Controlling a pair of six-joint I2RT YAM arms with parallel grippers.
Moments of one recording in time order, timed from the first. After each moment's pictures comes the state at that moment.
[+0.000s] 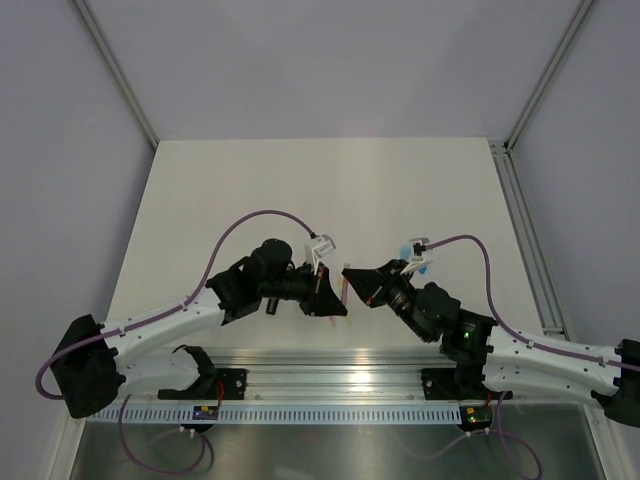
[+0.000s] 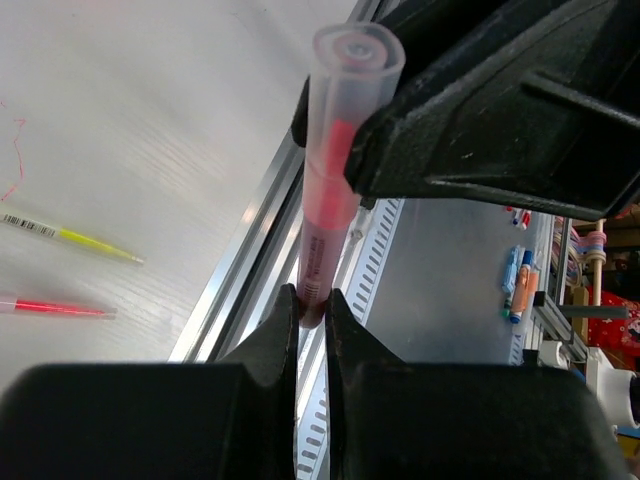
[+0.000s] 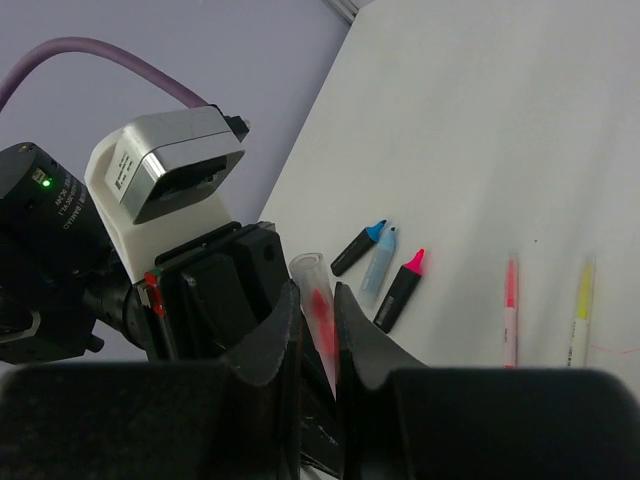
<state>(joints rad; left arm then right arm) -0.90 1.13 0.70 -0.02 0.53 -0.57 1.19 0.77 0.46 0.24 0.49 0.85</state>
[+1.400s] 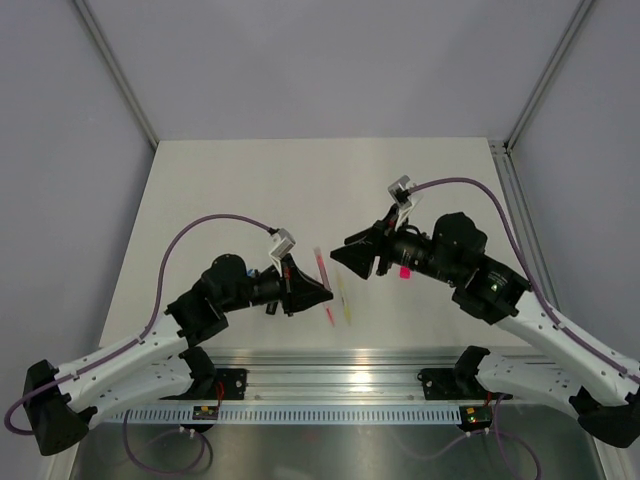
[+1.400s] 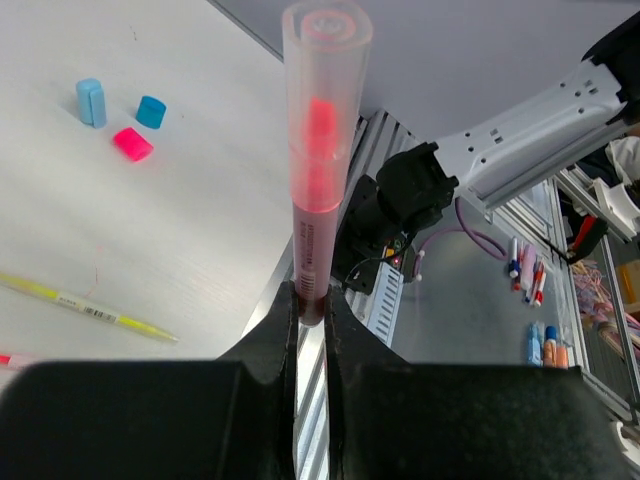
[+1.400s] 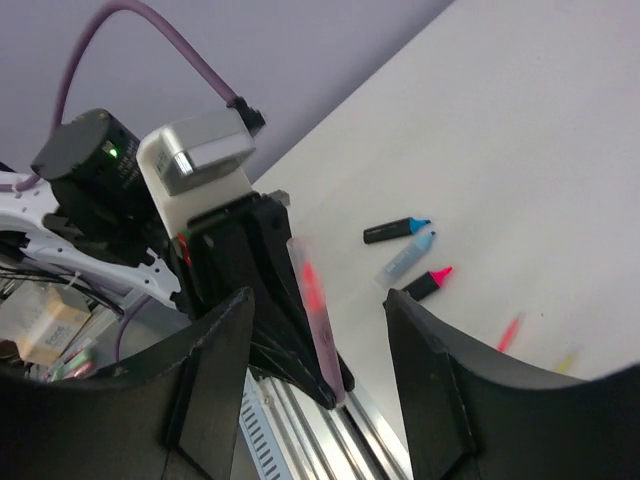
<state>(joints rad) -0.89 0.79 0.58 0.11 0.40 -0.55 0.88 0.89 1.01 -0.22 -0.18 0.48</state>
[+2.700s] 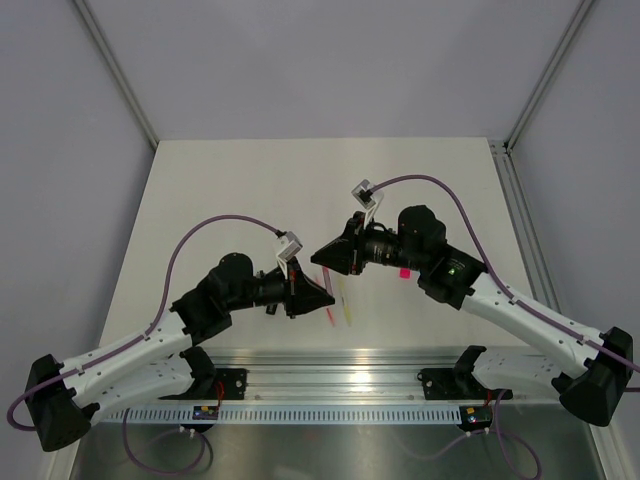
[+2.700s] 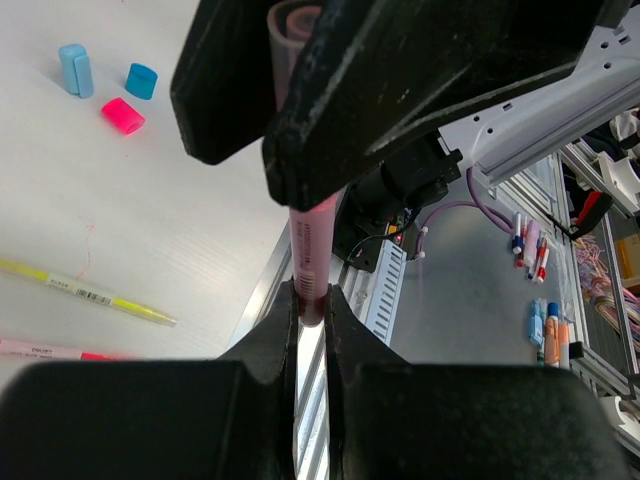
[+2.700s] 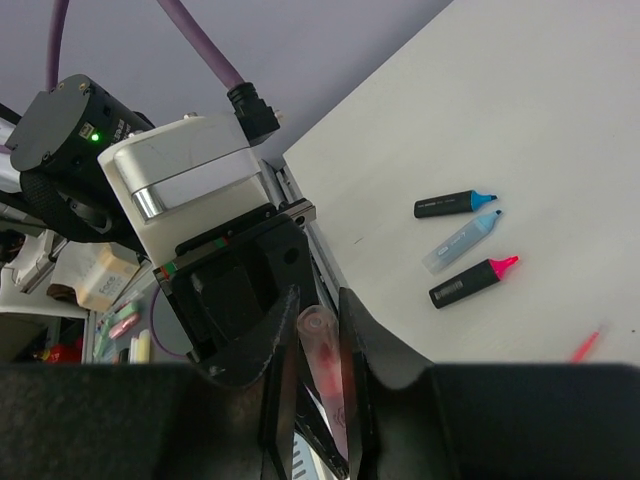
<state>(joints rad) -0.90 0.83 0.58 0.08 0.44 -0.52 0.85 1.10 0.97 0.00 -0.41 0.54</state>
